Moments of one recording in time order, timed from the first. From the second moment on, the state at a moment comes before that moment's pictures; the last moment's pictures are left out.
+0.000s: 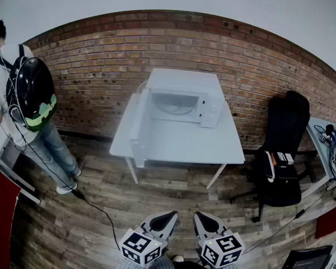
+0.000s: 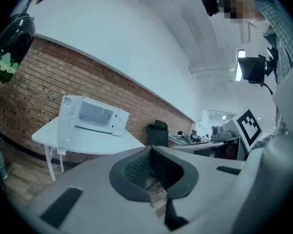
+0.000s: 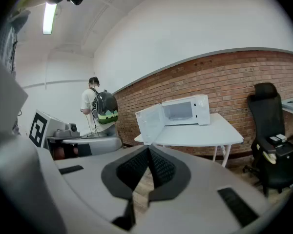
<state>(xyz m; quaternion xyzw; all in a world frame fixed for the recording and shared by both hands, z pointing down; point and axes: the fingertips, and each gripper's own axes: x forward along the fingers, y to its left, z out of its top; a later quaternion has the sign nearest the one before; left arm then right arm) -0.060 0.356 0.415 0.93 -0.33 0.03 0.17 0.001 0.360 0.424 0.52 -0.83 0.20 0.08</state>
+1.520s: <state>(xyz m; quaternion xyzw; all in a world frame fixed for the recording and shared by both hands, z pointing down) -0.026 0.373 0.405 0.92 -0.37 0.03 0.14 0.047 0.385 0.415 0.50 -0.85 0.16 0.09</state>
